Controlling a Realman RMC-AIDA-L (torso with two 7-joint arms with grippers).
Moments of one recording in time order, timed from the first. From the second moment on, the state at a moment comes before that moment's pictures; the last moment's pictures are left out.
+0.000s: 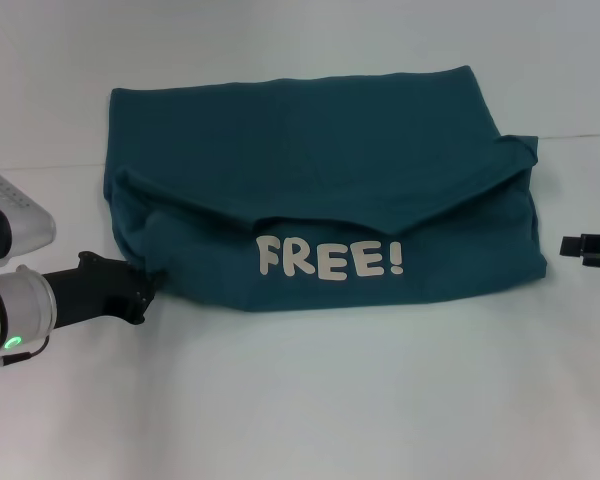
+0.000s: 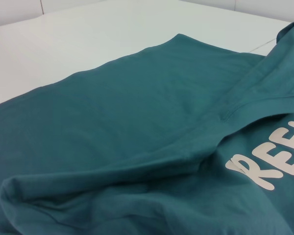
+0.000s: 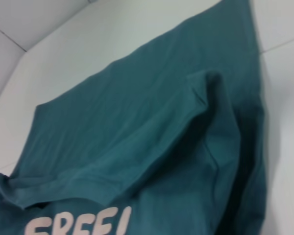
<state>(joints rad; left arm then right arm) -0.54 -2.17 0.90 0.76 2.09 0.93 -1.51 0.51 1.90 -0.50 -0.63 -2.21 -1.27 2.20</state>
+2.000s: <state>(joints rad) -0.48 -2.16 0.74 0.79 2.12 1.10 -1.51 0.45 2.00 -0.56 -0.59 -2.04 -1.16 1.98</state>
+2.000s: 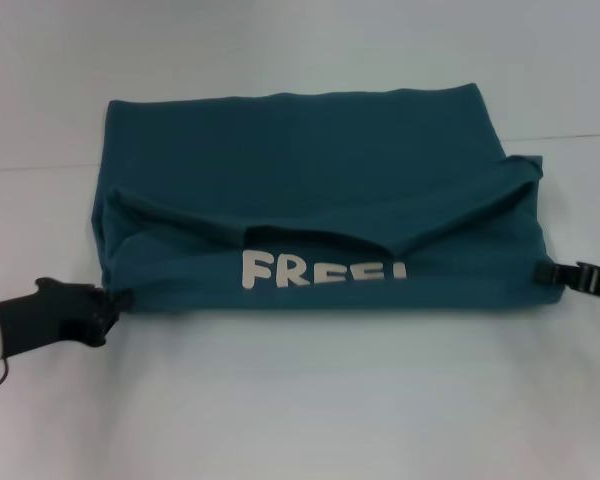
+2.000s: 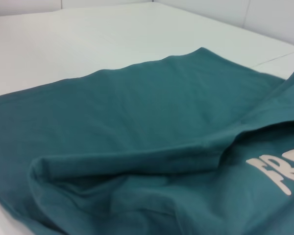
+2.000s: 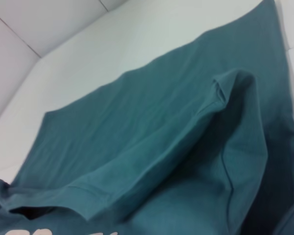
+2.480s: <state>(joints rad) -0.39 -2.16 0.60 0.88 2.12 1.43 -1.53 0.29 2.04 -0.46 -0.59 -2.01 -1.44 1.74</state>
